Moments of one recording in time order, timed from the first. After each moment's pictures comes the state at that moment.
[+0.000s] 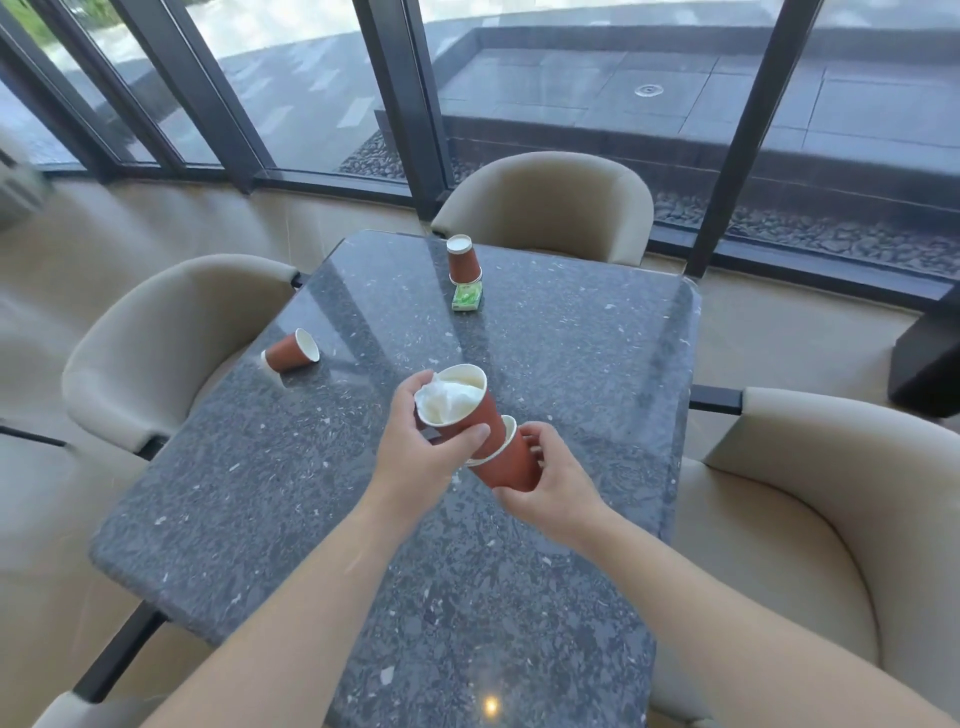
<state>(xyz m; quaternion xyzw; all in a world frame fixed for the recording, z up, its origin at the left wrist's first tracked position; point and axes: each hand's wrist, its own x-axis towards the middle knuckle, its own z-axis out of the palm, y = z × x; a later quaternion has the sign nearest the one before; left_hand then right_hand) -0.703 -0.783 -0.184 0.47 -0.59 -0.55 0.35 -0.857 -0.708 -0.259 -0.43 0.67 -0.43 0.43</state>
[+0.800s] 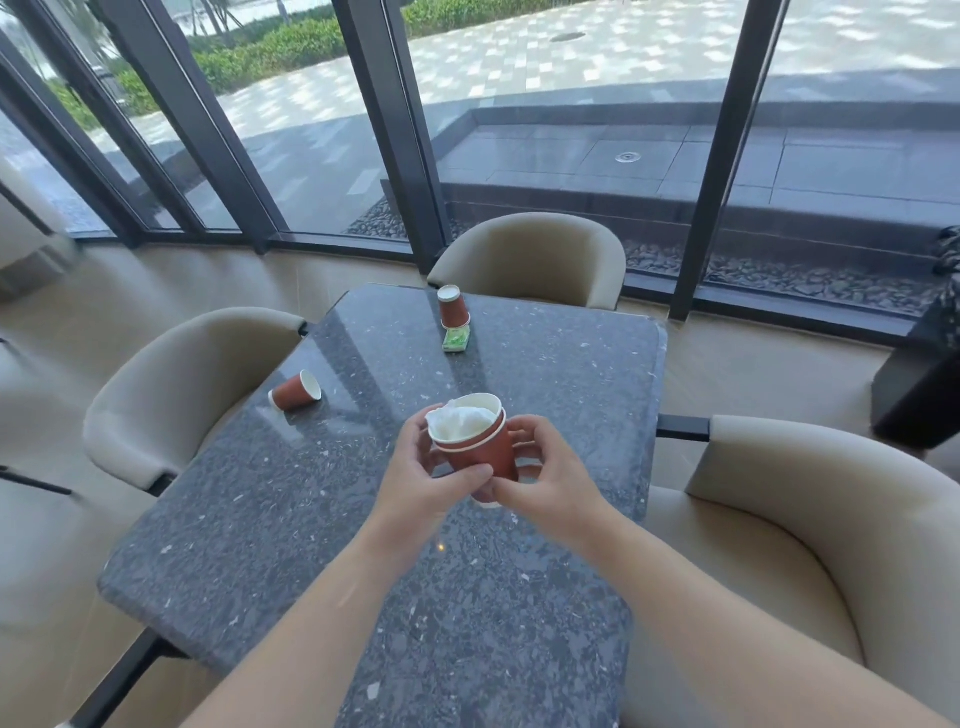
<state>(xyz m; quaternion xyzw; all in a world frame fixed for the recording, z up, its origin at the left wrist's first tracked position) -0.716 -0.725 -0.150 0.42 -0.59 -0.60 0.35 -0.872 -0.665 -0.175 -0.44 0.59 -0.54 0.40</state>
